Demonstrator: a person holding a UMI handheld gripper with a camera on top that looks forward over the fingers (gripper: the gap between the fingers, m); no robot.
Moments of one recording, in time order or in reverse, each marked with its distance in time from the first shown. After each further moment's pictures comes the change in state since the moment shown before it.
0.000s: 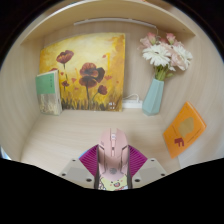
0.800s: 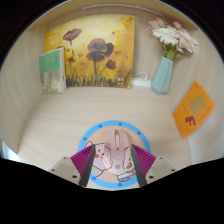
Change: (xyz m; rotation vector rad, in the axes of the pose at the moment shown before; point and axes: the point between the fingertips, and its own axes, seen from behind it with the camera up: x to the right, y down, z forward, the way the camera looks) arm -0.031 0.084 0.006 -0.155 -0.030 -0.018
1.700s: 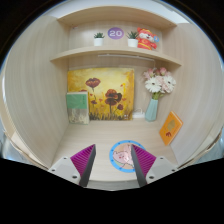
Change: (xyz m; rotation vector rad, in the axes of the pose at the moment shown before) arm -0.083 -0.063 -0.247 0.282 0.023 0.053
